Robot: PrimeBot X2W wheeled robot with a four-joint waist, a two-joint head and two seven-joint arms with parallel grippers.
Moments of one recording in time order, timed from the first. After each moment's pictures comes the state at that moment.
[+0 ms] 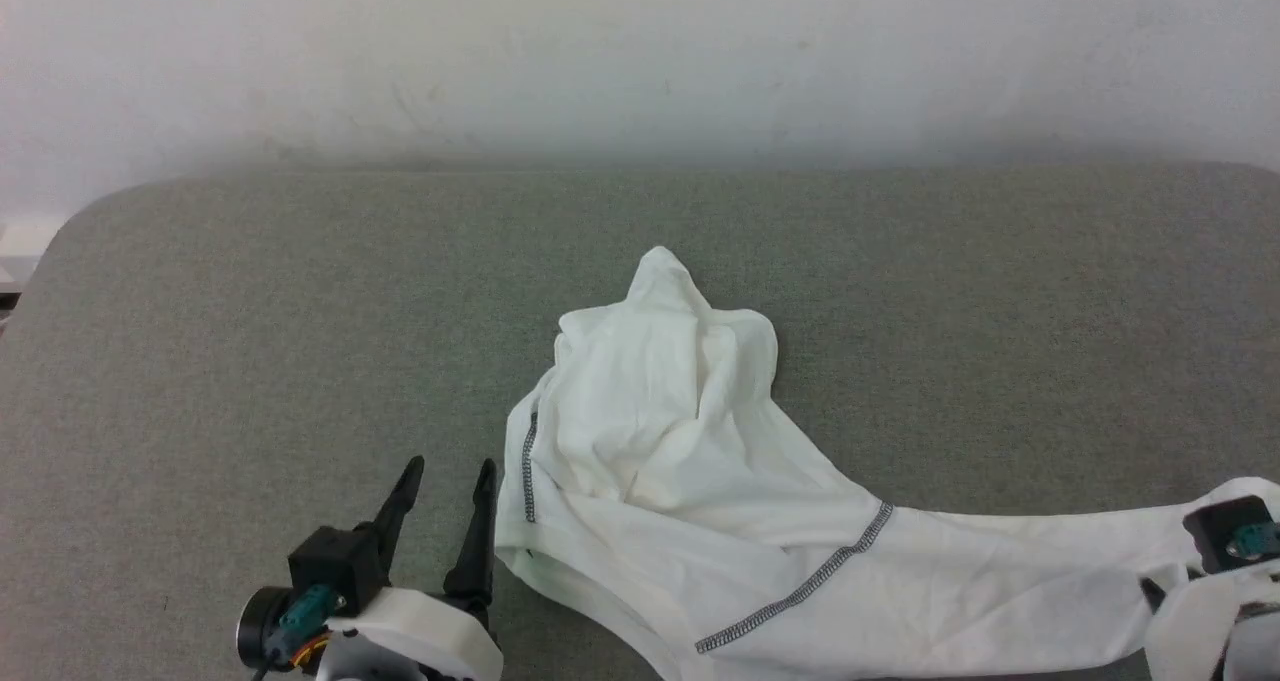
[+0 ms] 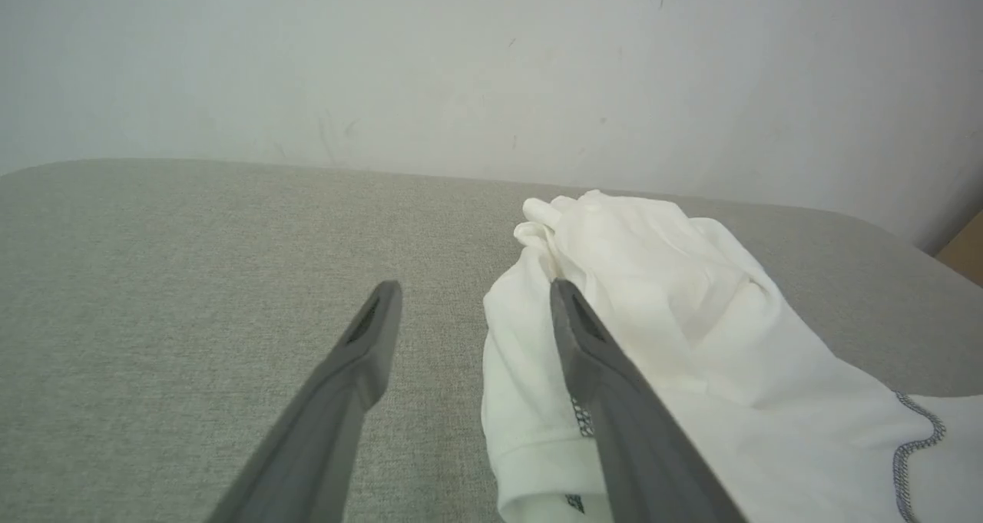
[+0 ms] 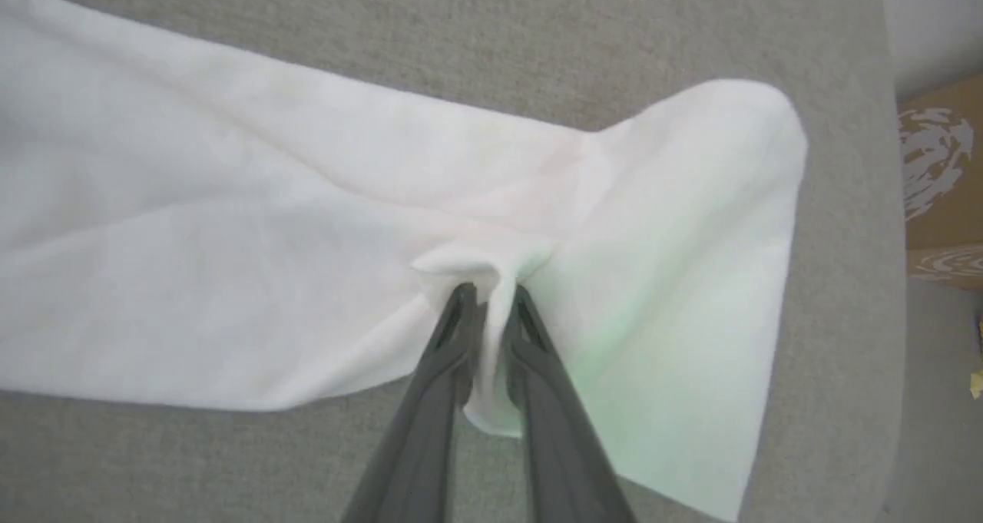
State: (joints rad) left arm -0.02 0.11 -0.14 0.23 -0.24 -0.05 -0.24; right arm 0.08 -0.40 -0.04 0.17 0.12 0.13 0.51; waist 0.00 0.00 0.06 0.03
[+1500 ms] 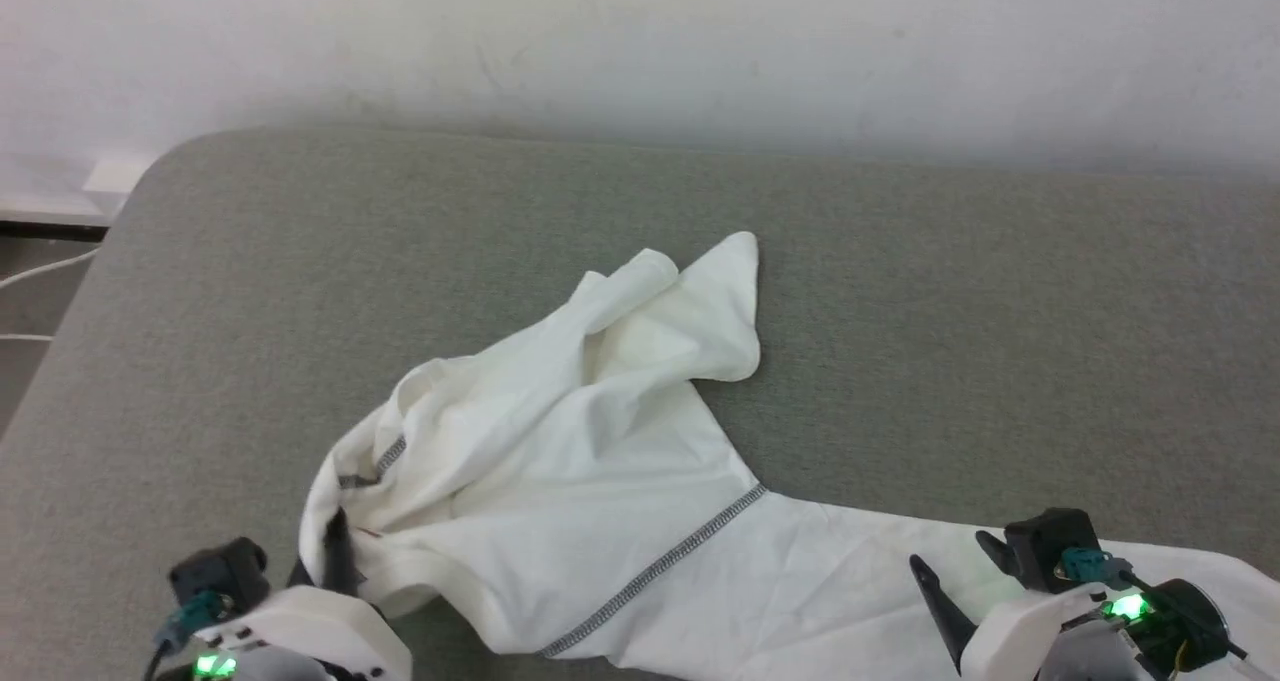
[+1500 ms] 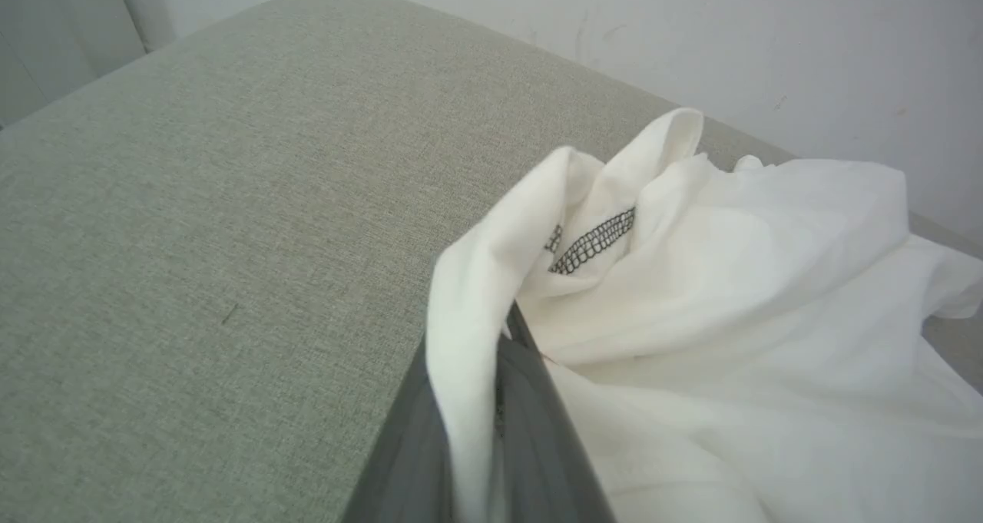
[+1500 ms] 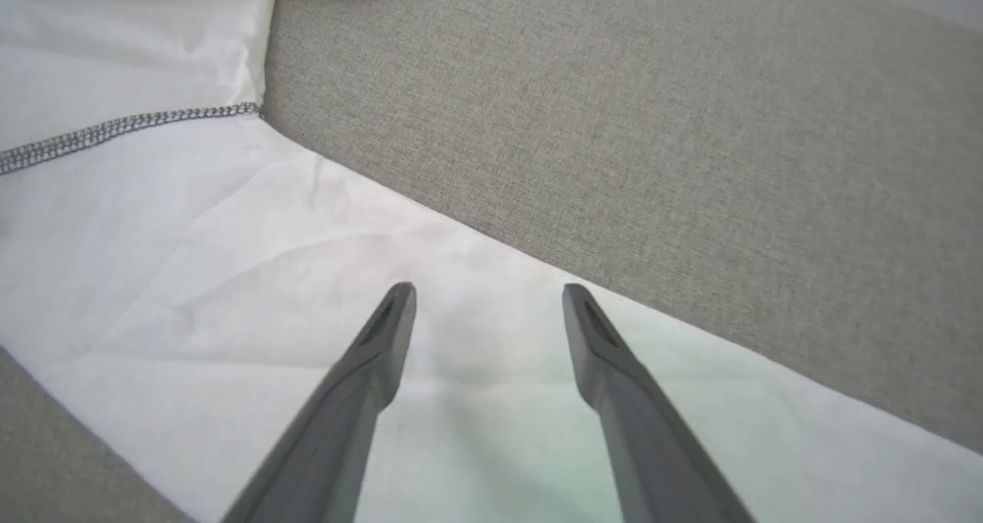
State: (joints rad) left arm 0.00 0.14 0.01 0.24 -0.42 0.10 -0.05; right arm 0.08 -0.19 0.15 0.06 0.13 0.13 0.31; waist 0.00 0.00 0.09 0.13
